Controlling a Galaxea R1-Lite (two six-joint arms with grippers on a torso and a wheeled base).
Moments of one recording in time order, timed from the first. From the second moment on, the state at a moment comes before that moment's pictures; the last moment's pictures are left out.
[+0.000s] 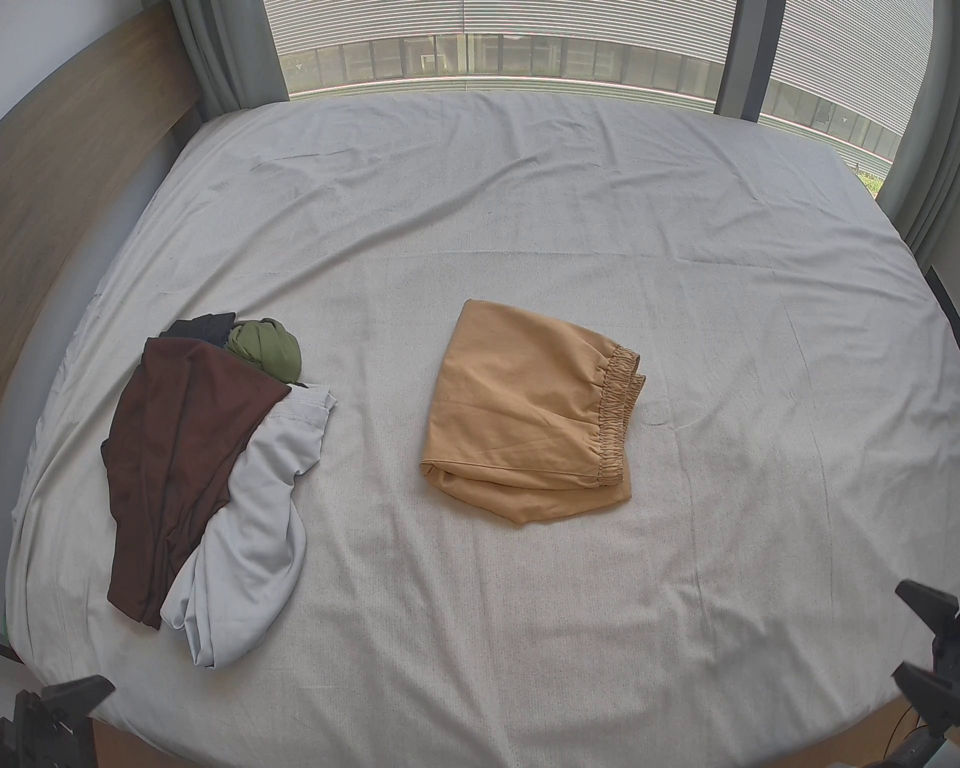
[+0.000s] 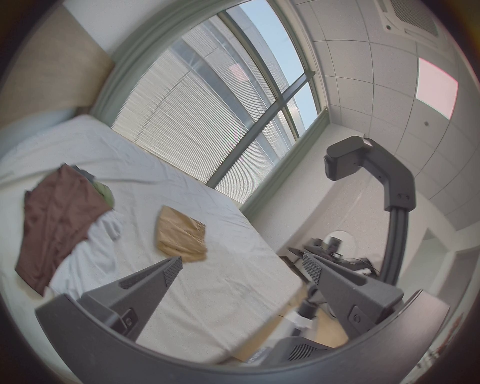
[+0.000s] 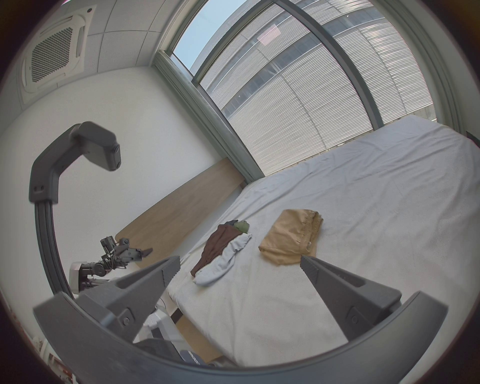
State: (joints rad) left arm -0.30 0.18 -0.05 -0.33 -0.55 -0.48; right arm 0.14 0.46 -0.02 -0.55 0.62 0.36
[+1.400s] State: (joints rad) left arm 0.00 0.02 -0.02 -0.05 -0.09 -0.07; right arm 0.00 0.01 -0.02 0.00 0.01 -0.01
